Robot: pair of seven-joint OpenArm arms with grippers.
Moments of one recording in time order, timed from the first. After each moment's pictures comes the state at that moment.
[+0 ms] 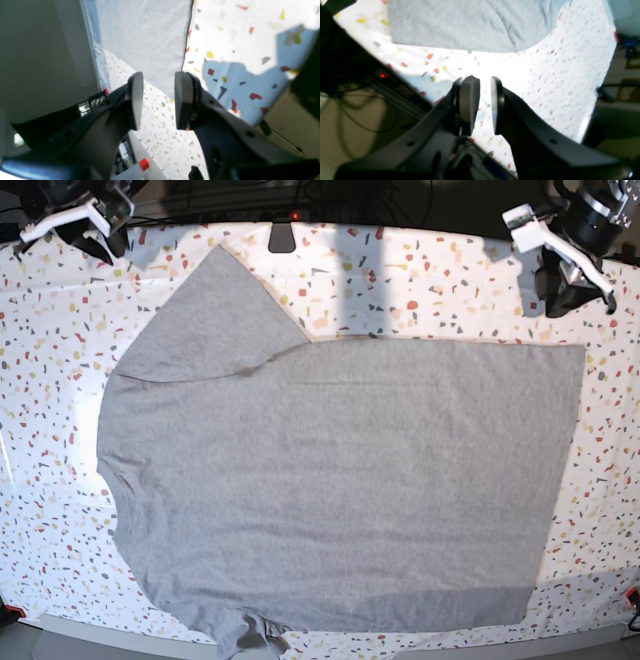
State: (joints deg) left arm 50.7 -37.7 -2.5 122.8 47.2 -15.4 9.6; right arm -69.2 25.9 23.3 133.4 -17.9 19.4 -10.9
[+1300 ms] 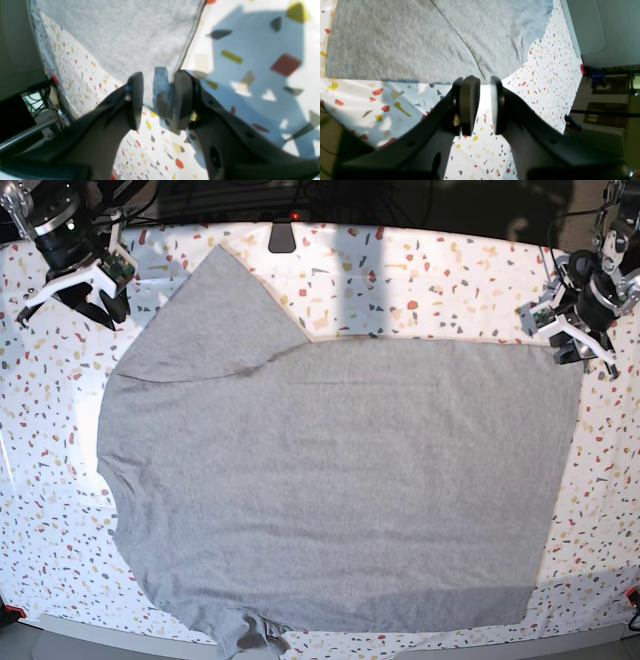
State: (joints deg) left arm 21.0 -38.8 5.5 88.9 36.6 -20.9 2.8; right arm -51.3 26.6 23.2 128.7 -22.0 27.3 -10.0
